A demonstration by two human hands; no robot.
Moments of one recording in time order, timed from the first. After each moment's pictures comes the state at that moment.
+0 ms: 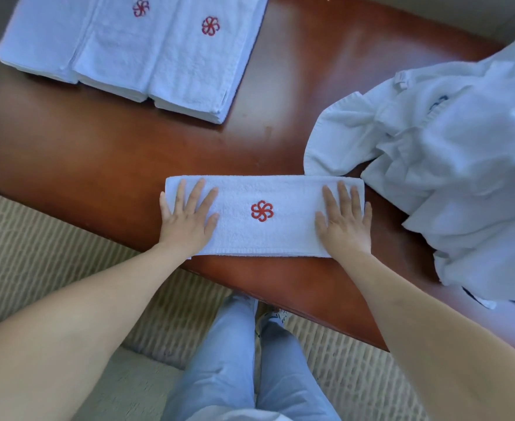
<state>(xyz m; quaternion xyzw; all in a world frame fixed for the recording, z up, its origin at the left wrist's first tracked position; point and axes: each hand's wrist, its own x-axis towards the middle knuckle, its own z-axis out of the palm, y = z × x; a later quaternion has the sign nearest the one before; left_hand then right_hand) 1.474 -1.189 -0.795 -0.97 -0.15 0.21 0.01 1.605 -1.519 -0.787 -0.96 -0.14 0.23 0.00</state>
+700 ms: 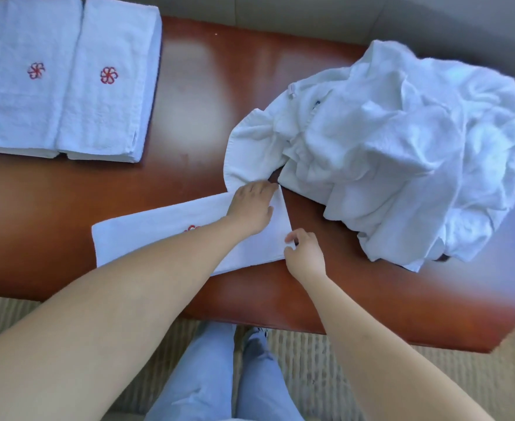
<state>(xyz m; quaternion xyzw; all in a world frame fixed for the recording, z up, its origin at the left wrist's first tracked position) 1.650 -1.414 -0.756 -0.96 0.10 0.22 -0.18 1.570 -1.583 -0.748 -0.89 0.14 0.29 0.31</state>
